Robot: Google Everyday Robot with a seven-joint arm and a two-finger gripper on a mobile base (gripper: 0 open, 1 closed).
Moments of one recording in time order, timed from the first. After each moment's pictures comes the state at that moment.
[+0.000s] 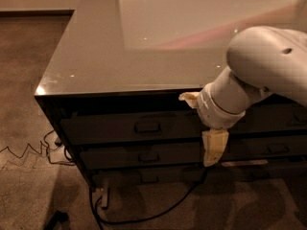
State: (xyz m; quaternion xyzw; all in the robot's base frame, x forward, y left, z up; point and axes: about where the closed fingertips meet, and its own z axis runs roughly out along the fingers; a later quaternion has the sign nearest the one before) arm 0.456 -0.115 0.803 -0.79 0.59 0.01 0.18
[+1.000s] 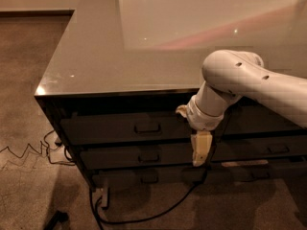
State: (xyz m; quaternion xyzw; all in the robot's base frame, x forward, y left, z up) arm 0.500 -0.111 0.710 -0.76 0.63 0.08 0.12
